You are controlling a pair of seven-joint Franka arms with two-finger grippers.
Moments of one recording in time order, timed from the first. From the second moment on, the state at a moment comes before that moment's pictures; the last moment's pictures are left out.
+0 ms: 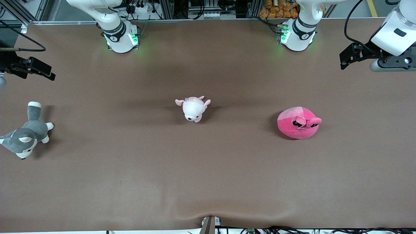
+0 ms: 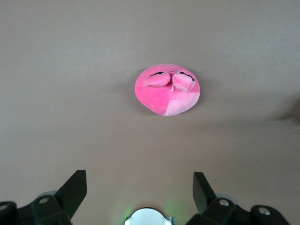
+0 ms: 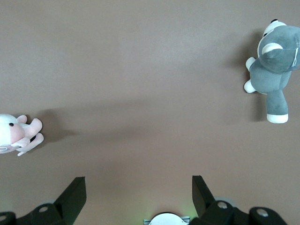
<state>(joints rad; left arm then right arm) 0.03 -0.10 -0.20 -1.60 0.07 1.47 -0.12 0.01 -0.01 -0.02 -1.51 0.04 1.40 0.09</state>
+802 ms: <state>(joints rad) 0.04 -0.09 -0.19 -1.57 0.06 1.47 -0.12 0.01 -0.01 -0.02 -1.51 0.04 1.40 0.09</state>
